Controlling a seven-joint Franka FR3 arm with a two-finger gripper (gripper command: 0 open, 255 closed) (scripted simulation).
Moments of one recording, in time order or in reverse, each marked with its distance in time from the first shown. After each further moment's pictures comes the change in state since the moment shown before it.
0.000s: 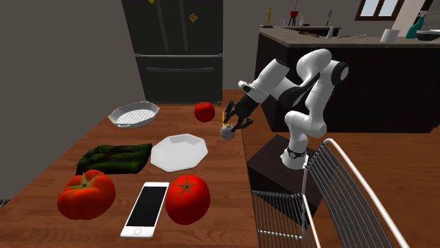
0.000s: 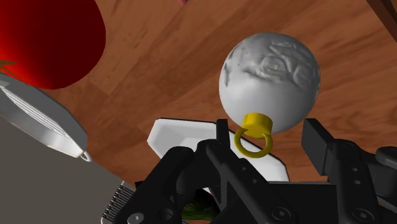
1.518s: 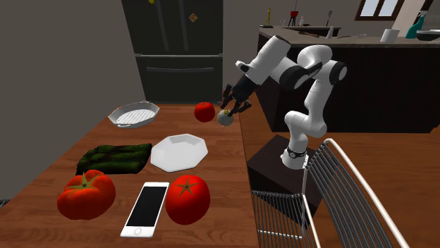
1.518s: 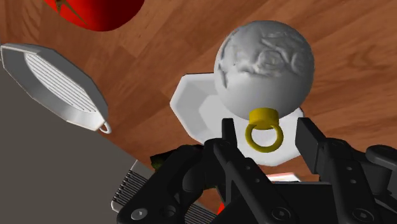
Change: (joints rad) arm 0.022 0.073 -0.003 0.272 0.058 -0.199 -0.077
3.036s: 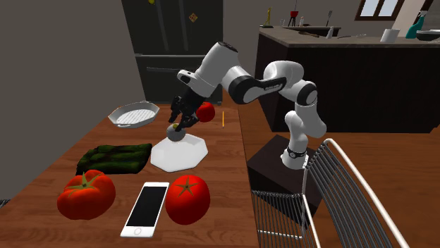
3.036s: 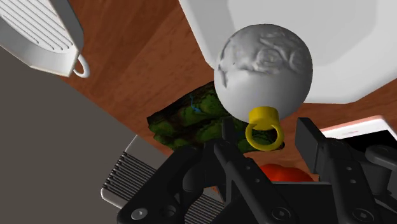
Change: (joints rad) arm -0.040 0.774 -0.055 0.891 0.169 -0.095 -0.139
